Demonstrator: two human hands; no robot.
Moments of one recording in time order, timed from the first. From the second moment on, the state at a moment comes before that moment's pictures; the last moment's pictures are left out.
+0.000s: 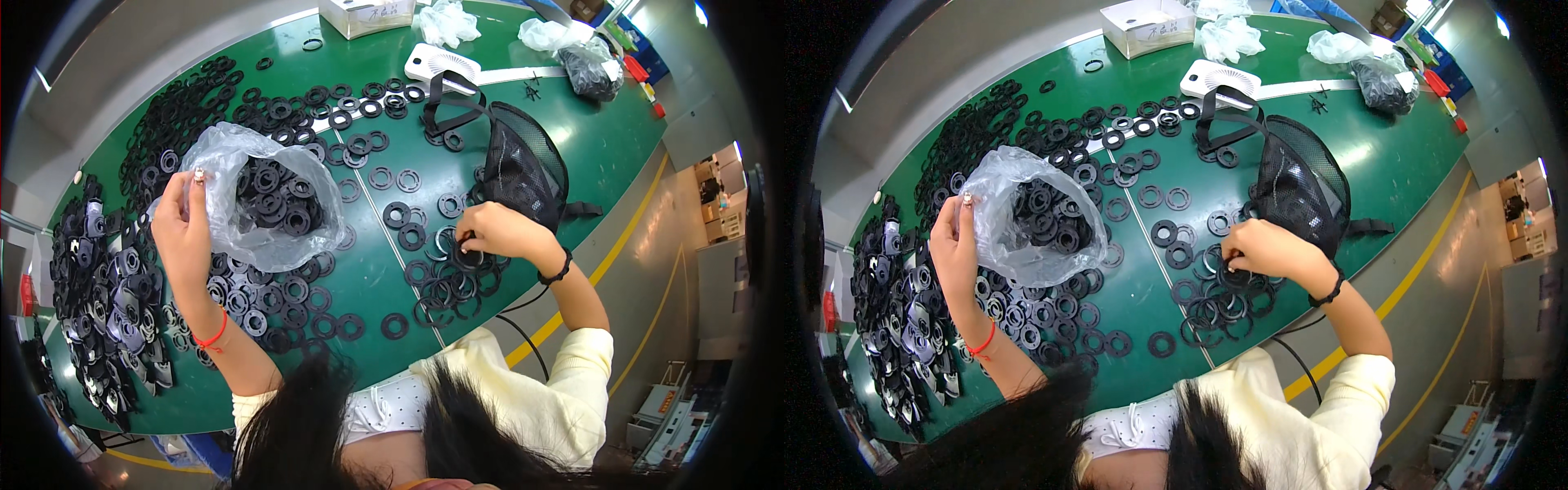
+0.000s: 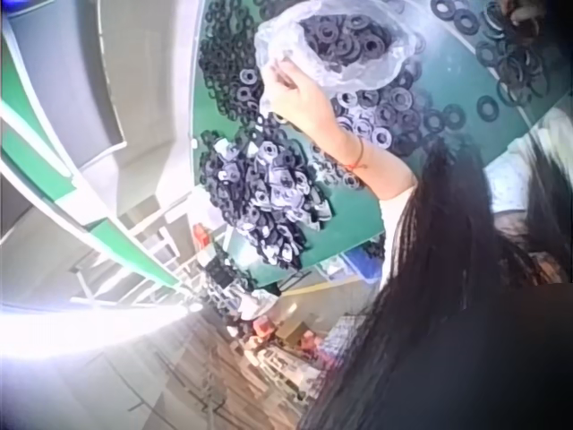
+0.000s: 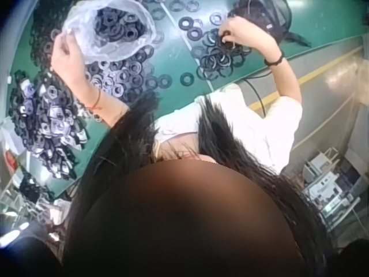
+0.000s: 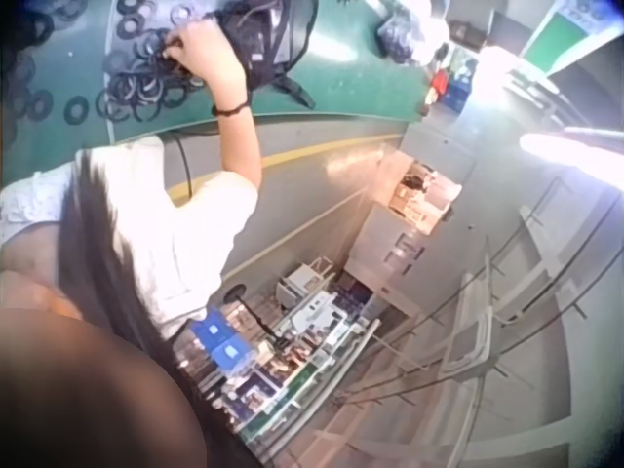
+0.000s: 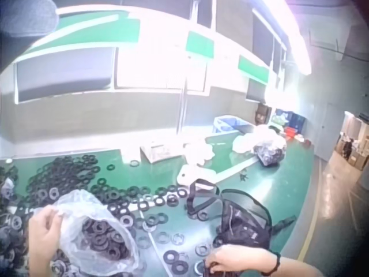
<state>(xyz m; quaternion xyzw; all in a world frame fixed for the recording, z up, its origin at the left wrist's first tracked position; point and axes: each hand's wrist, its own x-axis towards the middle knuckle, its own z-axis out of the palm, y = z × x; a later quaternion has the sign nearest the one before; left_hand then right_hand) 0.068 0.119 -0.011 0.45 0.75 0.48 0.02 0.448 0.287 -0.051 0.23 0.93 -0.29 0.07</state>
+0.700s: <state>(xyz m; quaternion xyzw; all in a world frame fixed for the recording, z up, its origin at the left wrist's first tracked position) 0.066 0.117 -0.013 0.44 0.75 0.49 0.02 0.357 0.265 -0.074 0.15 0.95 -0.26 -0.08</state>
